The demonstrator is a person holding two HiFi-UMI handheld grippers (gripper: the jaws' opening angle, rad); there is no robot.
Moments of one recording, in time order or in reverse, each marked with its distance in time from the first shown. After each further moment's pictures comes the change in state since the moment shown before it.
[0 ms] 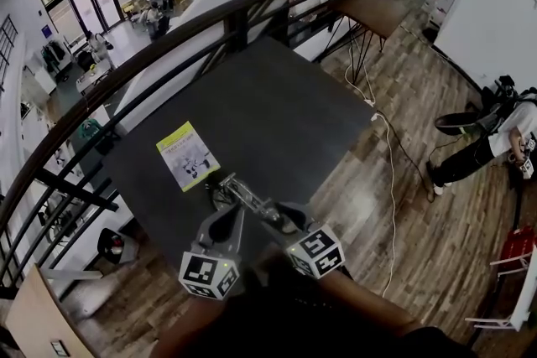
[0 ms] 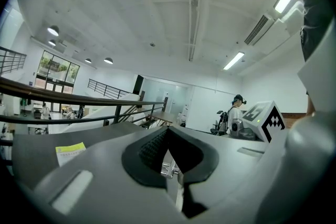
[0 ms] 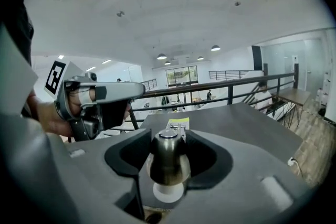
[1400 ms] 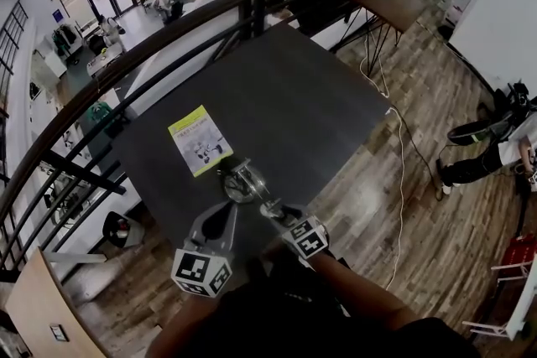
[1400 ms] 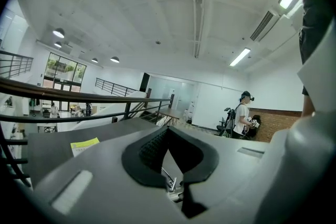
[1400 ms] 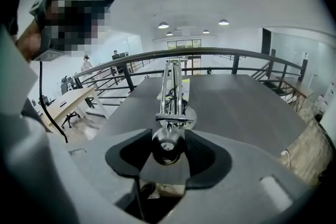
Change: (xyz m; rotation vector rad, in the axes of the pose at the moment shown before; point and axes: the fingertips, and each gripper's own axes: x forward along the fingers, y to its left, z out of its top) left arm -0.040 0.032 -0.011 -0.003 0.035 0.077; right arm 0.076 -0.011 -0.155 -0.050 0.306 0.003
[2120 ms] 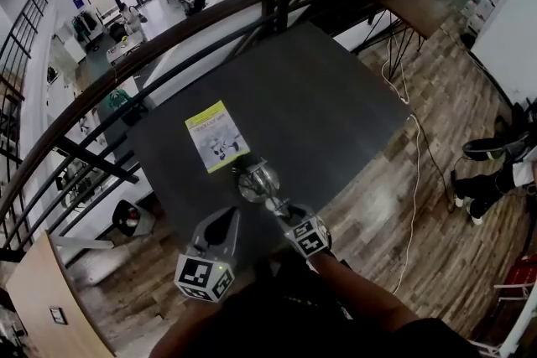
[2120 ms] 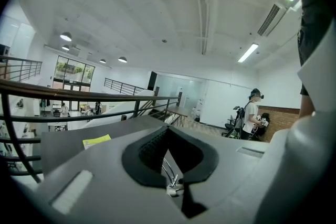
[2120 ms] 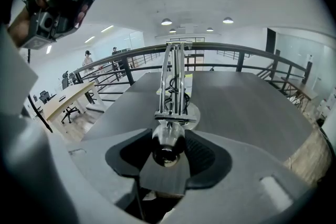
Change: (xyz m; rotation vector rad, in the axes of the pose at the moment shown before) left arm -0.012 0.018 -0.006 -0.004 0.021 0.093; right arm 0.041 -0.007 -0.010 -0.037 0.027 0.012
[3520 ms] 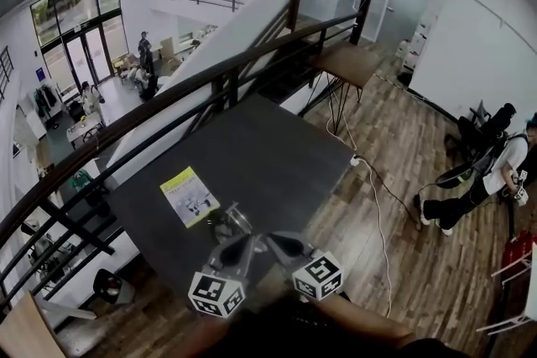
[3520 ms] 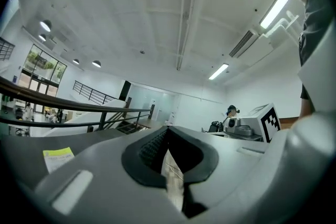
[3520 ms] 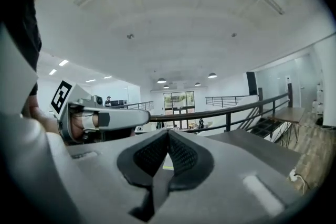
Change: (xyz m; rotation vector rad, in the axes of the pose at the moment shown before) left arm -0.002 -0.081 0.034 0.010 -0.139 -0.330; right arm -0.220 0.051 0.175 0.039 -0.647 -0.099
